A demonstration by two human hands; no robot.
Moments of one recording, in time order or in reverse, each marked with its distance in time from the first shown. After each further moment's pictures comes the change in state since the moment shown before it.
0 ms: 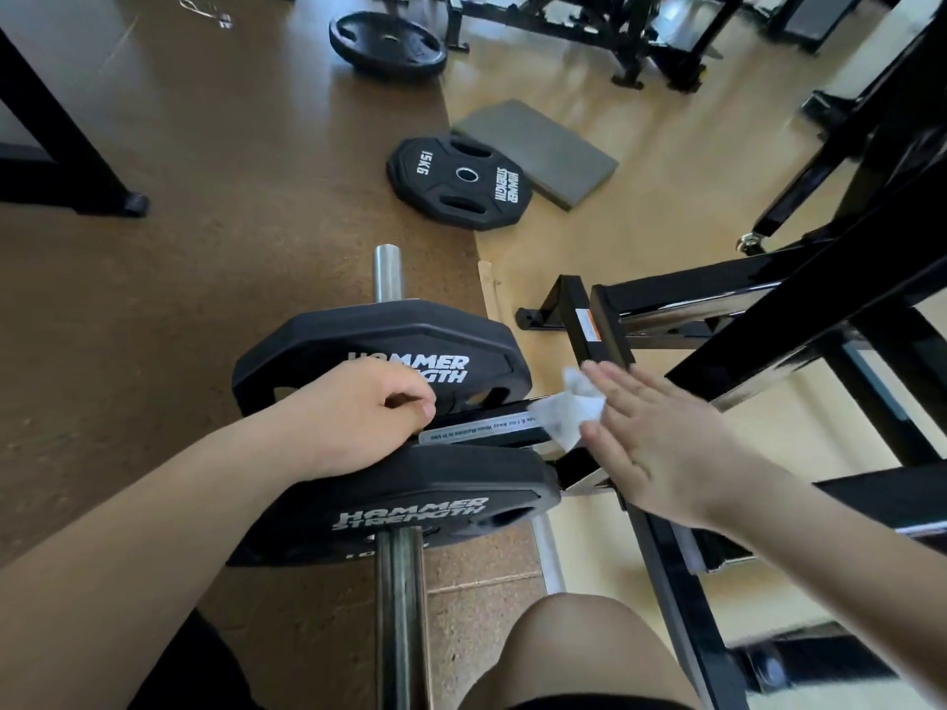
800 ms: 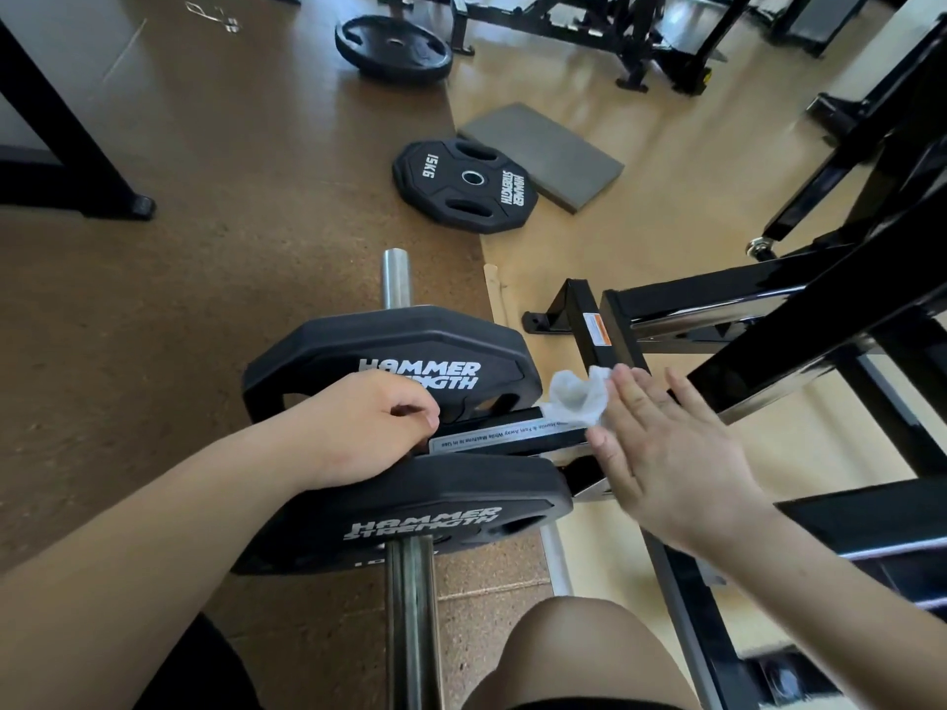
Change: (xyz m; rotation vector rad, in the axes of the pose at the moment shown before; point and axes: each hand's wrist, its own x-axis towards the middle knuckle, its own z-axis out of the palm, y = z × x) left_hand 0.002 -0.010 0.000 -0.101 -0.011 -0.080; right_hand 0.001 -0.014 0.025 -0.113 0.209 0.195
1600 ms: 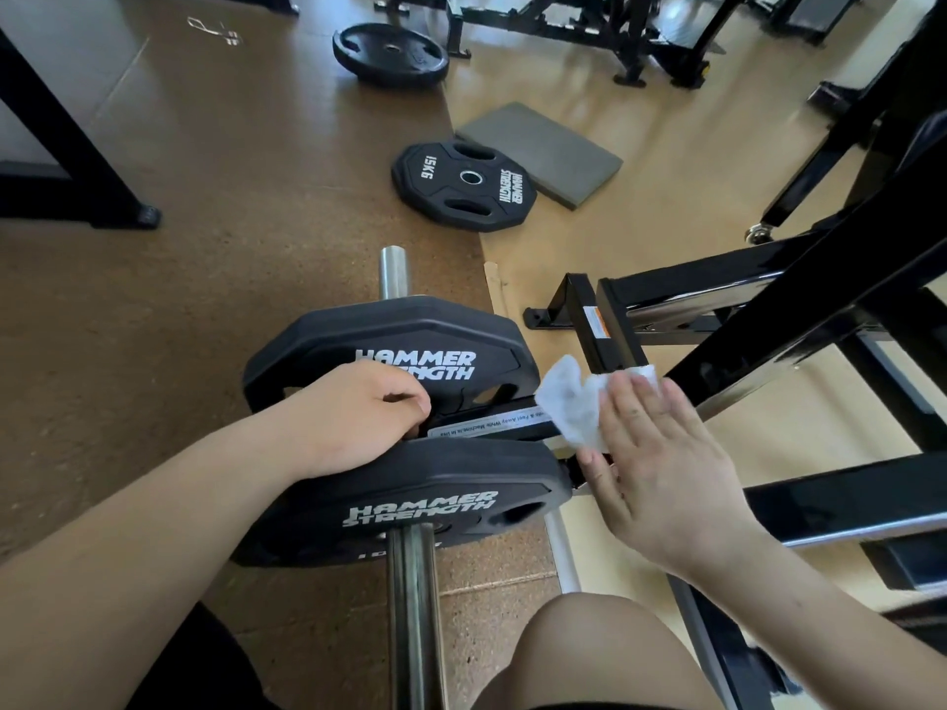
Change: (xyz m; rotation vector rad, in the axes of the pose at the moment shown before) left_hand -0.004 0.002 0.001 0.067 0.031 0.013; right_hand -0.024 -0.013 0.024 0.032 0.217 -0.053
